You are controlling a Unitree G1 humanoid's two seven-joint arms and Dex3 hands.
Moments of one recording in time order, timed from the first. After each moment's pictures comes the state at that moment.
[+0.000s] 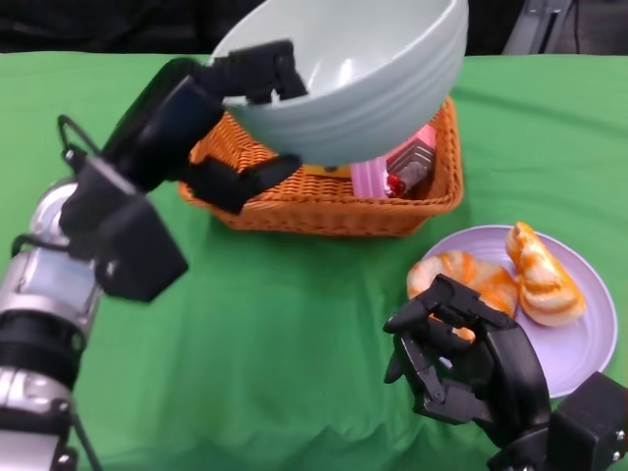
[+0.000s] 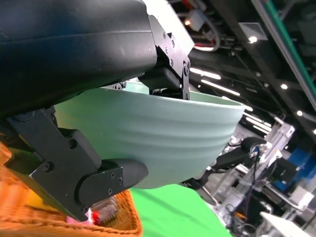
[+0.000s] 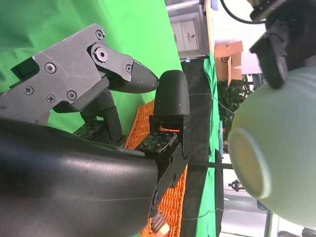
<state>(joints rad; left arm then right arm) -0.75 0.24 -0.04 0.78 0.31 -1.04 -0.18 -0.05 0.14 0.09 0.39 0.13 -0.55 0.28</state>
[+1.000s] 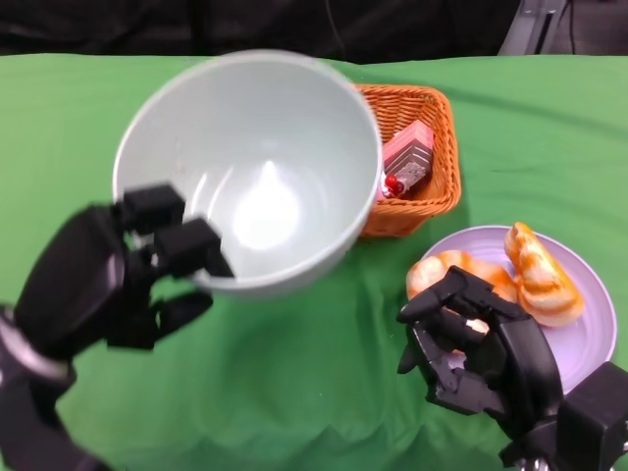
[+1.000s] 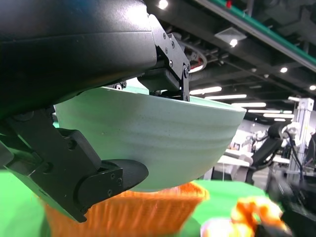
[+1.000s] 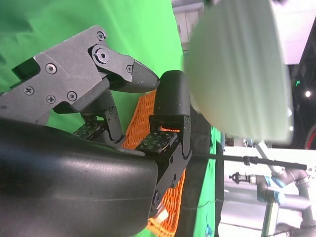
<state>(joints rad) -0.36 0.50 -0.11 0.58 0.97 -1.17 0.66 -0.06 0.12 0.07 0.37 0.13 -0.52 0.27</state>
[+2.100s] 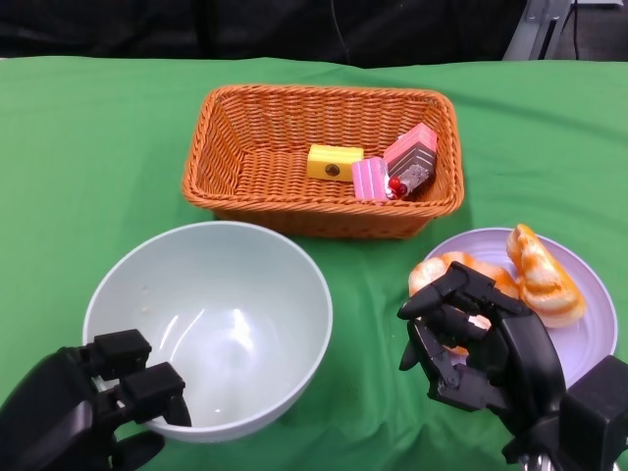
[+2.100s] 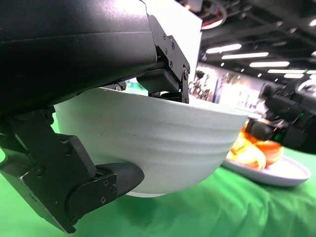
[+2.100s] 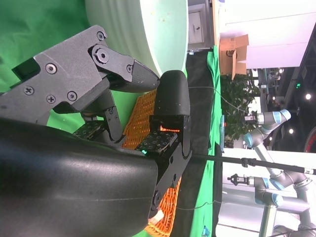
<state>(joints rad) -0.19 0.64 -0.37 0.68 1.09 -1.08 1.01 -0.05 0.12 0.06 0.34 0.12 -0.48 0.27</state>
